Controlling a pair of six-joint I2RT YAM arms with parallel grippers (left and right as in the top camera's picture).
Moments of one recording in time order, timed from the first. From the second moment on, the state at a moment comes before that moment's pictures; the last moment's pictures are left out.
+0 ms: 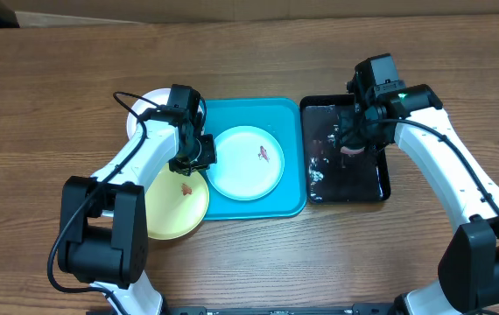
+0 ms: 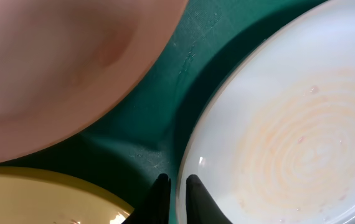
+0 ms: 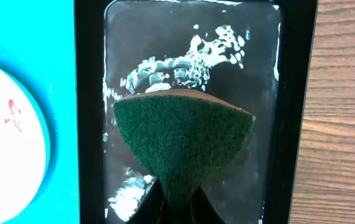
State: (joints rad) left arm -0.18 1.86 1.21 -0.78 0.15 -0.34; right arm 0.23 1.72 1.38 -0.93 -0.03 0.18
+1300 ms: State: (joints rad) left arm -0.24 1.86 1.19 -0.75 0.08 -0.35; right arm 0.23 1.72 1.38 -0.96 -0.03 0.18
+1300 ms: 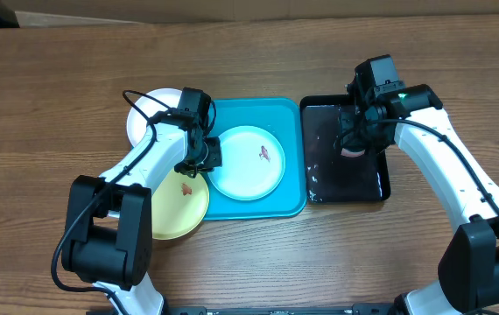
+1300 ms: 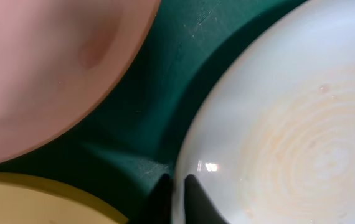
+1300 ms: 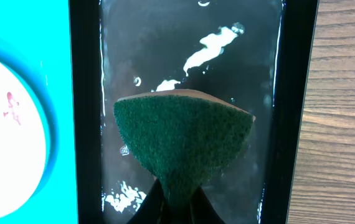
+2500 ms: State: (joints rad) left arm -0.24 1.86 1.19 -0.73 0.07 -0.47; right arm 0.23 1.72 1.38 -0.96 0.01 0.26
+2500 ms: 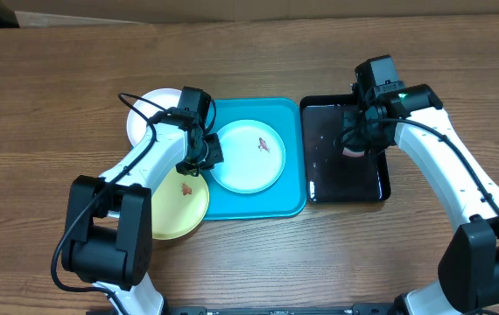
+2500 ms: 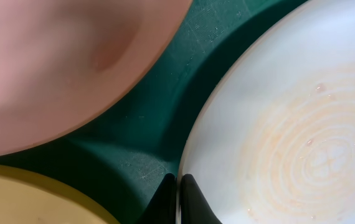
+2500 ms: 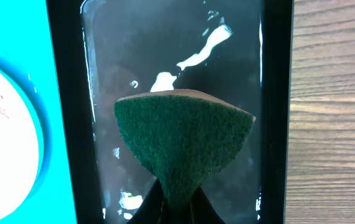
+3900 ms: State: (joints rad) left arm -0.24 1.86 1.19 -0.73 0.07 -0.46; right arm 0.55 1.74 1.51 -0.78 -0.15 0.17
